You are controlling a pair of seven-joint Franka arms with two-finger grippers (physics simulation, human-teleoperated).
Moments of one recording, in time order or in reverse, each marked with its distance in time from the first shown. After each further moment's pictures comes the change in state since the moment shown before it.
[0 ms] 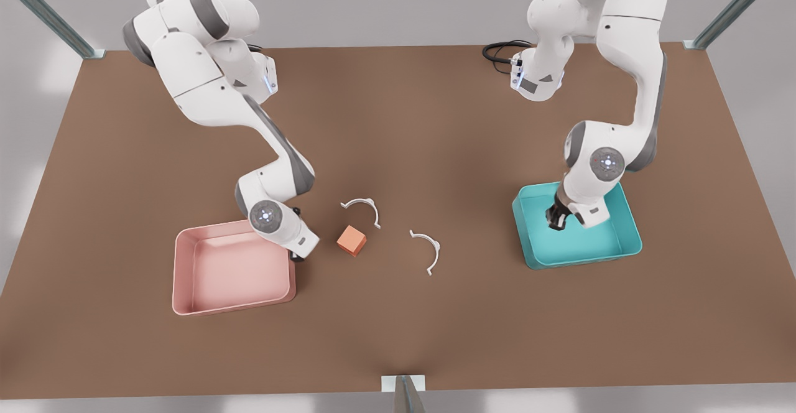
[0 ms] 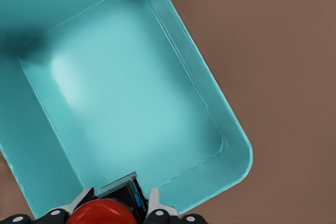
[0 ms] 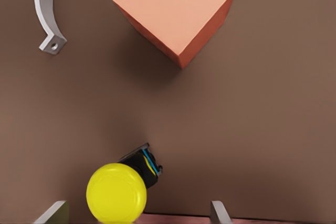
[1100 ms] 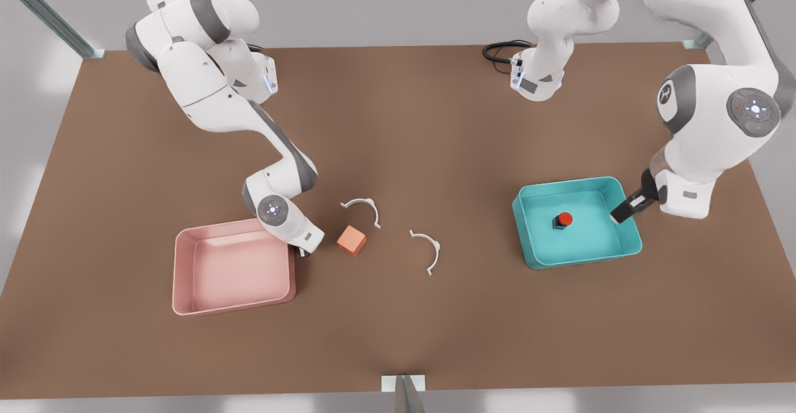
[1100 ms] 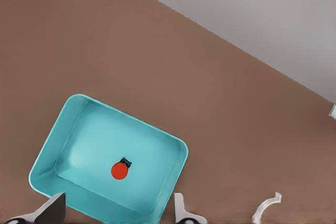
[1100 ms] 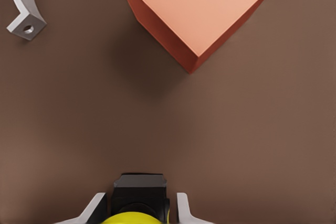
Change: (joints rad) left arm 0.097 -0.012 -0.062 0.702 -0.028 -0.611 0.788; right arm 0.005 0.029 0.000 -0.081 -0.052 0.170 -0.034
